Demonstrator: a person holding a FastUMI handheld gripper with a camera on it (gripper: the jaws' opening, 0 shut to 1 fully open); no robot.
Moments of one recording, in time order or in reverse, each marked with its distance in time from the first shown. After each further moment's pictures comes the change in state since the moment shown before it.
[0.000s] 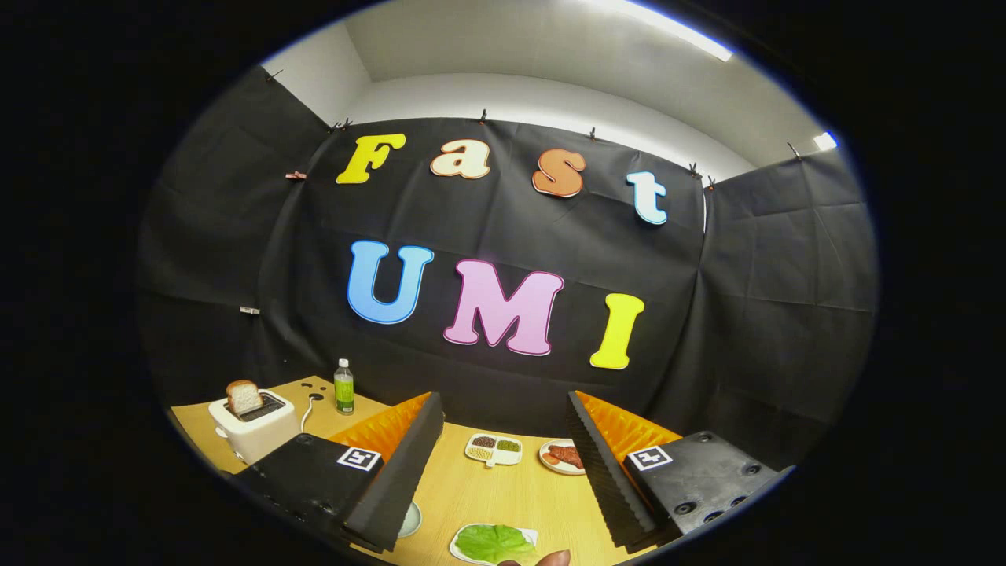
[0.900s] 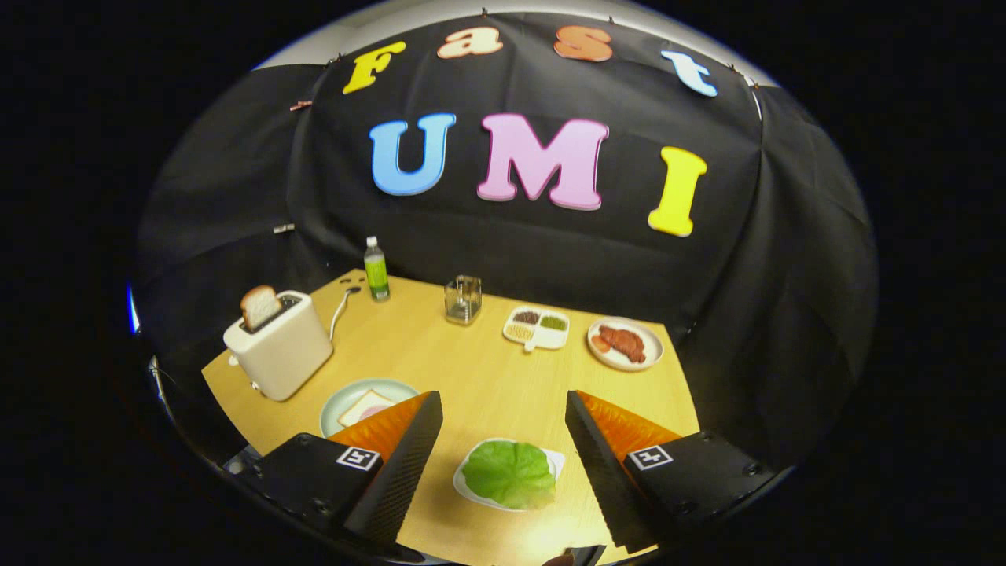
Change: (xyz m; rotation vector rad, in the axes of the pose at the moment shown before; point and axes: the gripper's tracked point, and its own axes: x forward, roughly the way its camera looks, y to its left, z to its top) arm 0.015 -0.013 -0.206 0.063 0.587 0.245
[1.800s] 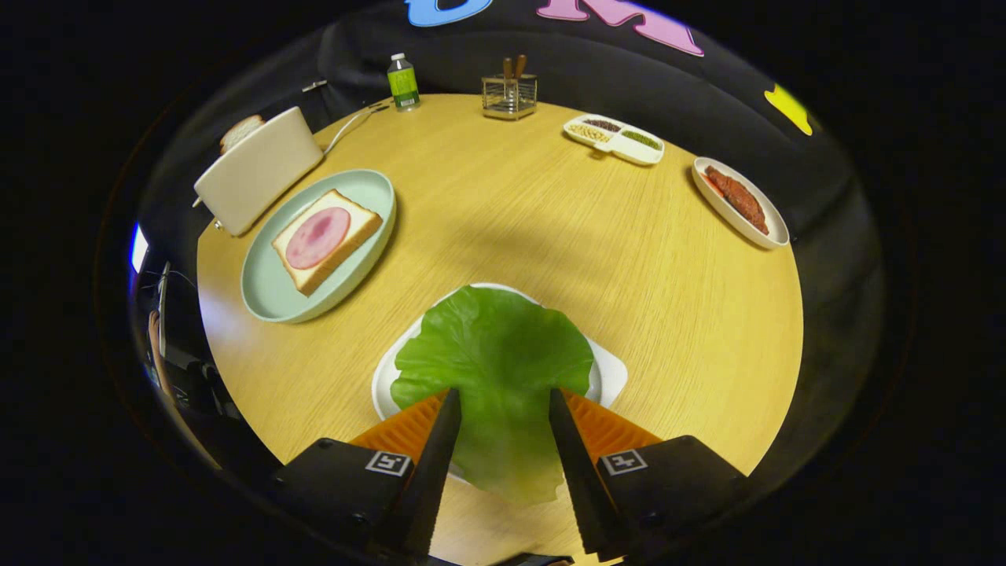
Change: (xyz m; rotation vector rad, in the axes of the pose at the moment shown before) arm 0.108 -0.011 -0.208 -0.161 0.612 0.233
